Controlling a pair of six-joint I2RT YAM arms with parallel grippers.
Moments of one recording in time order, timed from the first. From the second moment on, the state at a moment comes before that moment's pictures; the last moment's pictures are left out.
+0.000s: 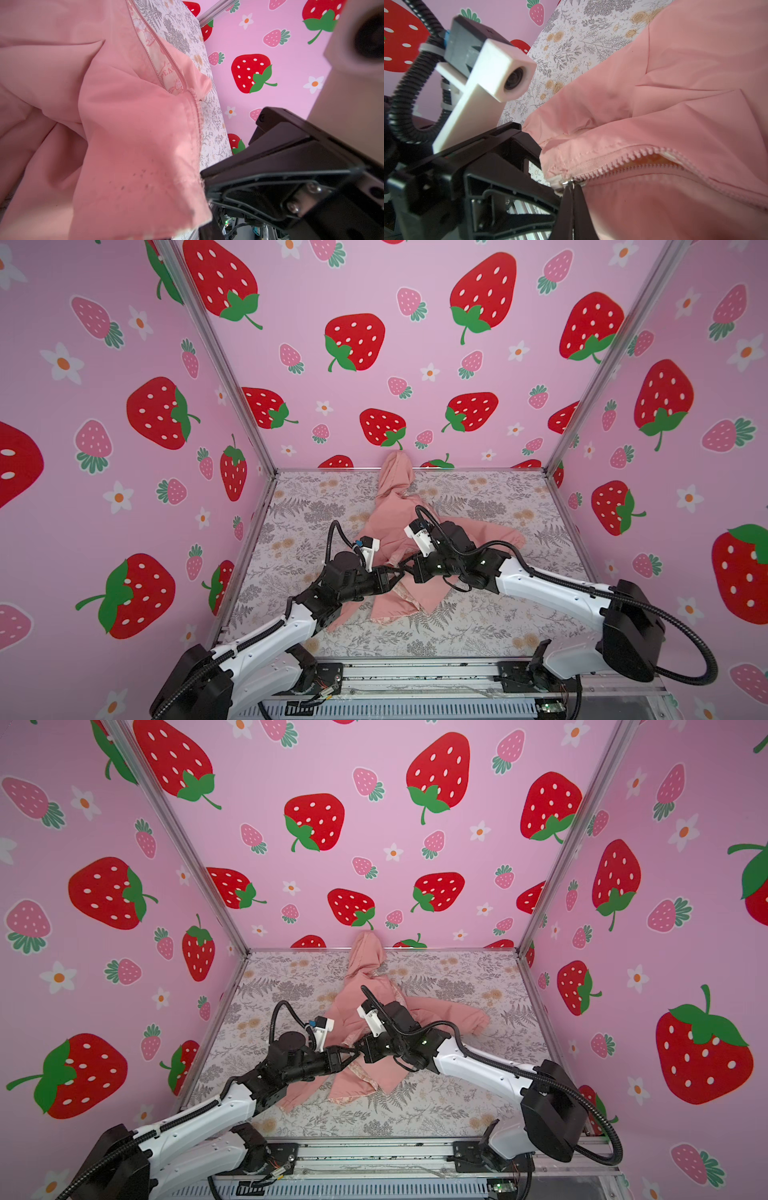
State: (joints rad) left arm -0.63 1.02 0.42 0.19 0.41 -0.86; right arm 0.99 1.43 0.98 -0.18 -0.30 0.45
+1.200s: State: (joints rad) left arm -0.63 0.95 0.42 0.08 0.35 -0.88; right arm 0.95 1.40 0.91 -0.17 -0.20 0.46
